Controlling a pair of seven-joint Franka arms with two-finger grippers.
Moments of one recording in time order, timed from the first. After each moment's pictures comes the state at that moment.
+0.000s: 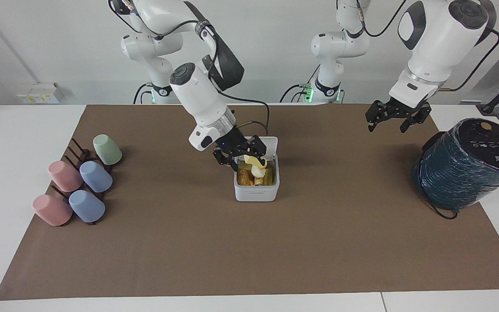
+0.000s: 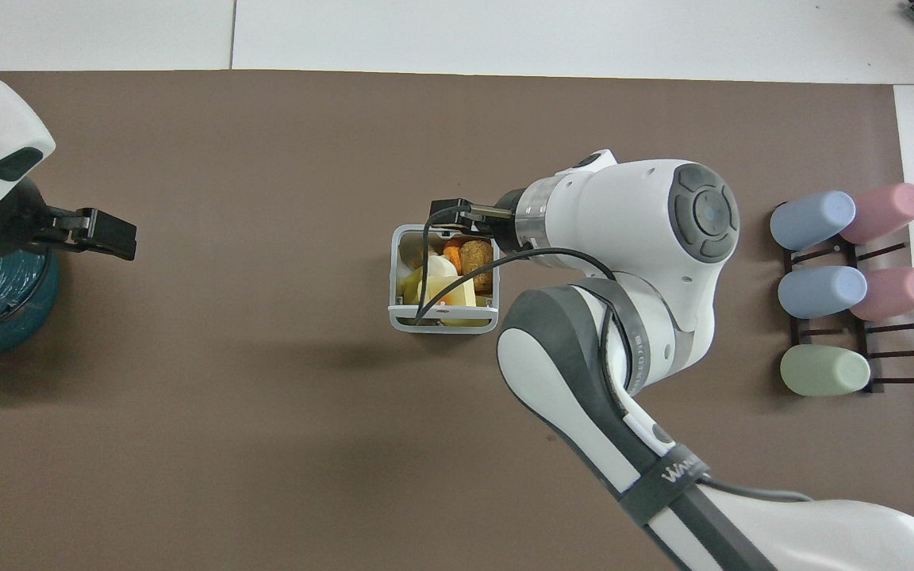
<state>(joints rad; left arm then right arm) -0.01 0.04 -0.12 -1.60 0.01 1.62 0.00 0.31 0.27 0.16 -1.73 0.32 2.38 0.39</state>
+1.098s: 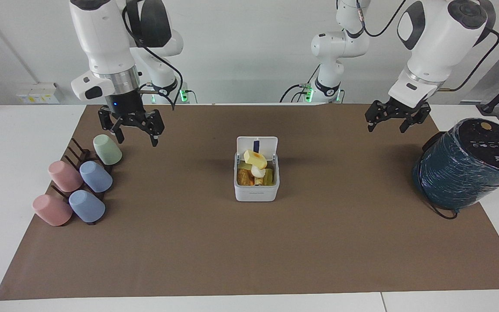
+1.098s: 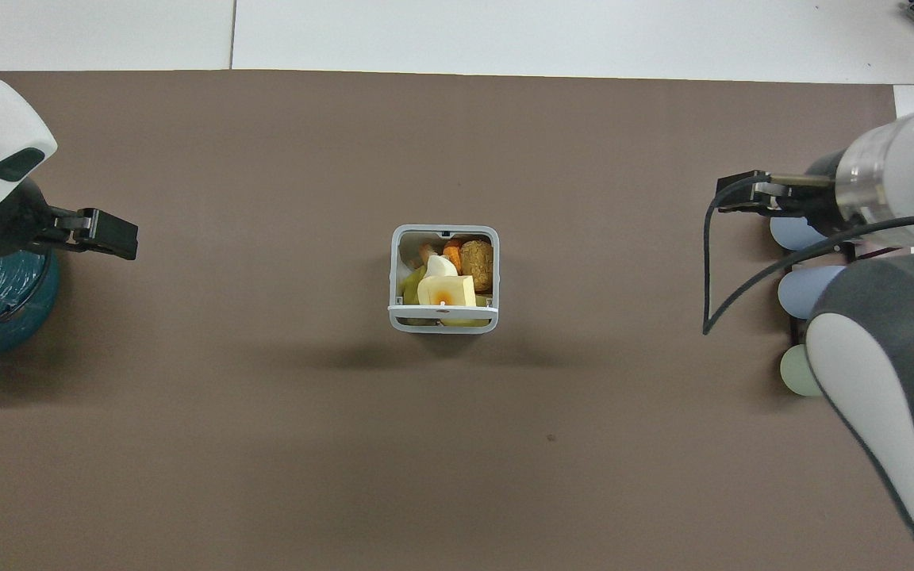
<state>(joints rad) -0.01 0.04 -0.12 -1.60 0.01 1.63 0.00 0.01 0.01 0.12 -1.64 -0.06 1.80 0.31</state>
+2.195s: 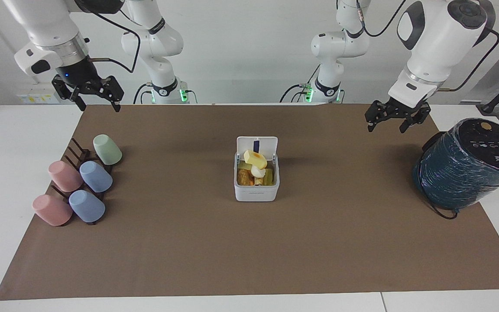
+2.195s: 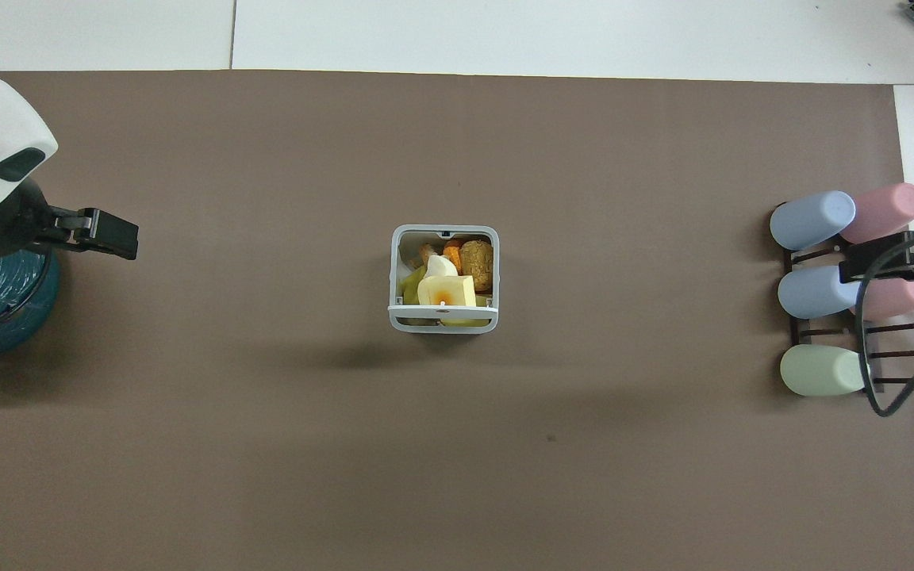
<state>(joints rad) -0.01 0.04 -0.12 -1.60 0.01 1.63 0.00 0.03 -0.06 -0.04 -1.60 0.00 1.53 0.05</state>
